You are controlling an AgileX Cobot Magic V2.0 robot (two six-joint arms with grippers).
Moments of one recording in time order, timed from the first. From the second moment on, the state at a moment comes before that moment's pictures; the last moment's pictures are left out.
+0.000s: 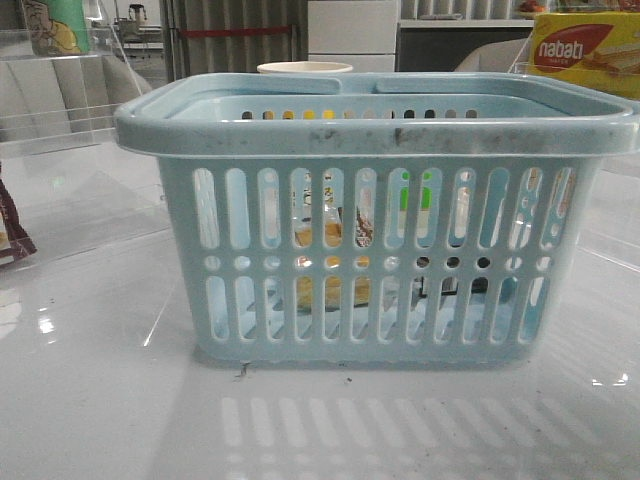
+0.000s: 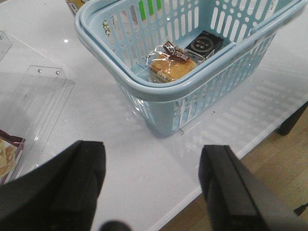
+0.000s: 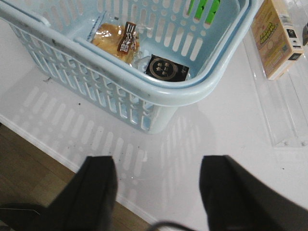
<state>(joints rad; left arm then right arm) -0.64 0.69 -0.90 0.02 0.89 0.11 0.54 0.61 -0.75 -0.13 0.86 0.06</state>
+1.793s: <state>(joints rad) -0.28 0.50 -0.68 0.02 0.61 0.11 0.54 0.61 -0.75 -0.13 0.89 0.06</state>
